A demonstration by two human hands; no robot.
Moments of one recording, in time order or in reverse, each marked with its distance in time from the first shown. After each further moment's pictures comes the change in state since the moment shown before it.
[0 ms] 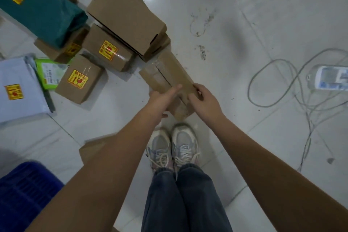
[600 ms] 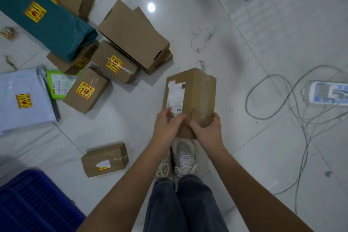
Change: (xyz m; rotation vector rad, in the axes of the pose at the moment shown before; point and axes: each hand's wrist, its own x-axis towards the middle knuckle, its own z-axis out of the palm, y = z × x) left_hand -0.034 -0.032 0.007 0.099 0.050 0.270; right_hand -0.039 0.011 0.011 0.289 0.142 0.287
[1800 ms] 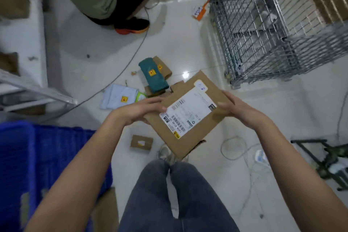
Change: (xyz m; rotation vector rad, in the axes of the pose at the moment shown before) left_hand -0.478 0.148 -0.262 -0.149 -0.237 0.255; right_hand -0.413 -0.265 -0.222 -0.356 -0.740 -0.655
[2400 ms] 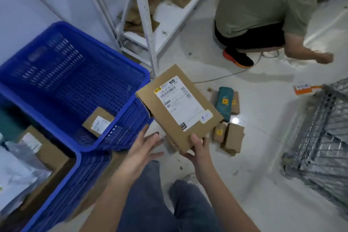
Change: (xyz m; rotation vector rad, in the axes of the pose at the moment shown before) left_hand -0.200 -0.172 0.064 -1.194 0.858 0.363; right_hand -0.031 -0.037 0.301 0.165 -0.257 0.086
